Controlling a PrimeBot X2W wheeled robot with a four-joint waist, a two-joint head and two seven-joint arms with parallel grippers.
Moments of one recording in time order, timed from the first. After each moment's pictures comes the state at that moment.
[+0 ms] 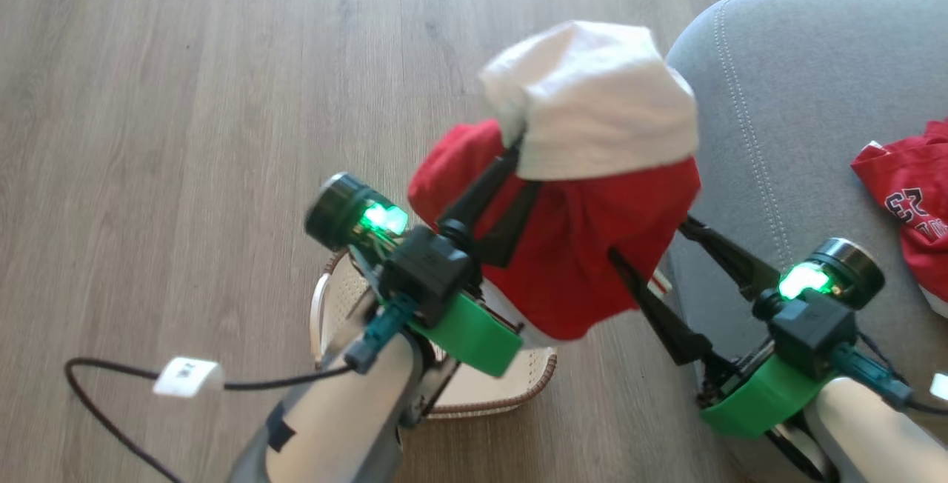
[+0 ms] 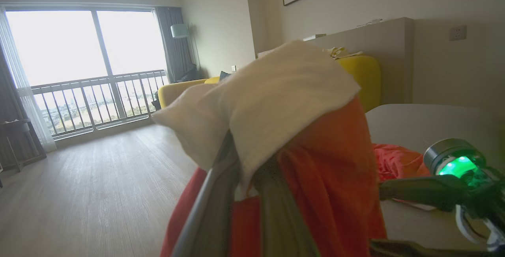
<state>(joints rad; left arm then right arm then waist) -0.42 0.04 -0.61 0.02 -0.15 0.06 -0.26 -0.18 -0.48 0.49 -0.08 0.28 0.13 -0.26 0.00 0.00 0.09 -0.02</state>
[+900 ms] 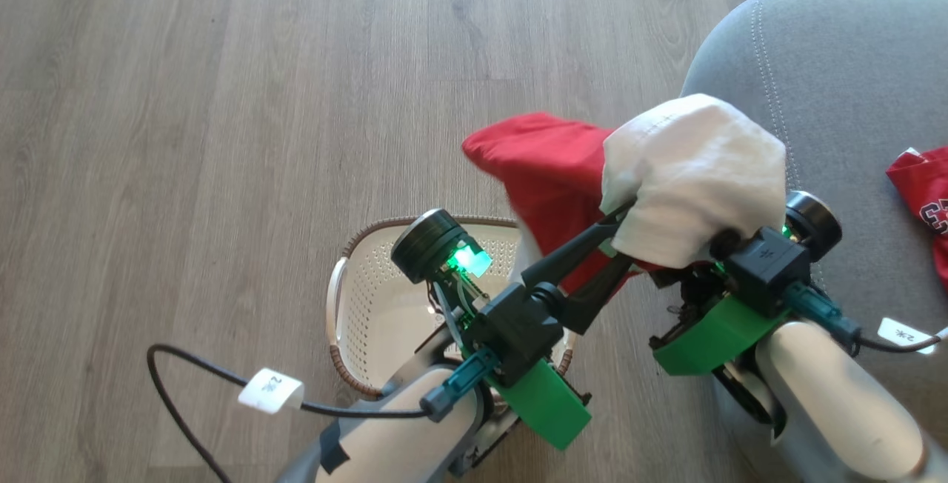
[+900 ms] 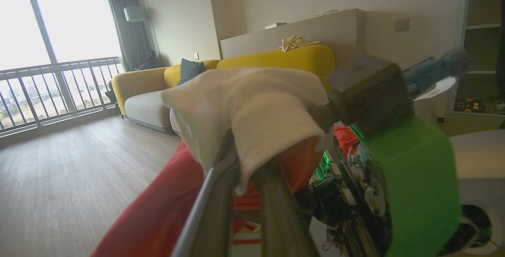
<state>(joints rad) -0.46 0.05 -0.84 0.02 -0.21 0.07 -0.26 -0.34 -0.36 0.52 0.08 0.27 0.13 -0.26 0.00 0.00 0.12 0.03</state>
